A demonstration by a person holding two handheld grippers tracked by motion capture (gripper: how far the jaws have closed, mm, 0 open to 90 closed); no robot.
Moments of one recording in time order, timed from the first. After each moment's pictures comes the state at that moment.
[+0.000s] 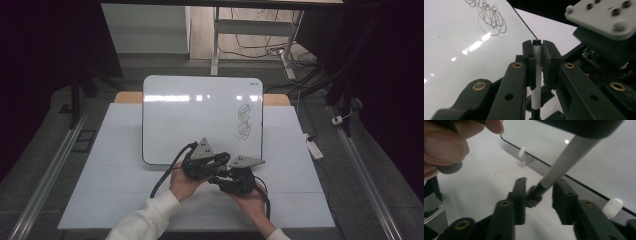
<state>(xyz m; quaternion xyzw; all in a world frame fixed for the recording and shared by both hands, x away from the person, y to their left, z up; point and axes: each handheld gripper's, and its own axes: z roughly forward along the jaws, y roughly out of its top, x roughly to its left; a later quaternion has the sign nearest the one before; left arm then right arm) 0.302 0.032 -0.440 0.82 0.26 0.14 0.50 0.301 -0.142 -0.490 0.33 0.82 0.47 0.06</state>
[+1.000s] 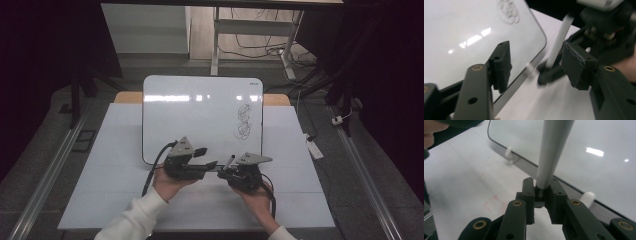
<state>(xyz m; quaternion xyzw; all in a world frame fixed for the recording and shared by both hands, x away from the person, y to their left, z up) 0.296 0.085 -0.440 0.80 0.30 0.11 0.51 0.309 -0.161 -0.486 0.34 0.81 0.47 0.09</state>
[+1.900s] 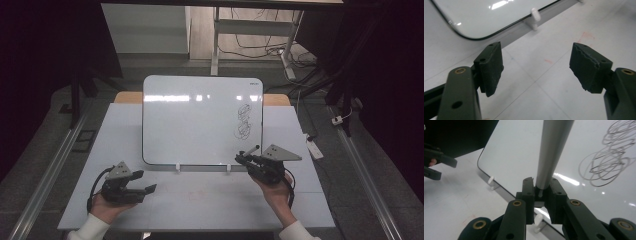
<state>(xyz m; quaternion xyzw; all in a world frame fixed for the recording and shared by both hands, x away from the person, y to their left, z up) 0.244 0.229 -0.506 0.80 0.42 0.11 0.41 0.315 -0.211 -0.452 0.30 0.77 0.53 0.18</state>
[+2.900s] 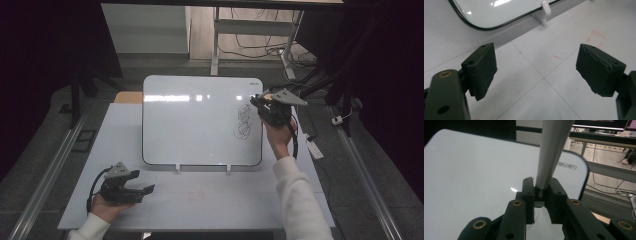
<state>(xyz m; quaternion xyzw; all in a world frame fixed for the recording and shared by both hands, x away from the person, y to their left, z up) 0.248 0.234 -0.517 0.79 0.43 0.10 0.41 0.456 -0.220 -0.390 0.34 0.70 0.53 0.32</state>
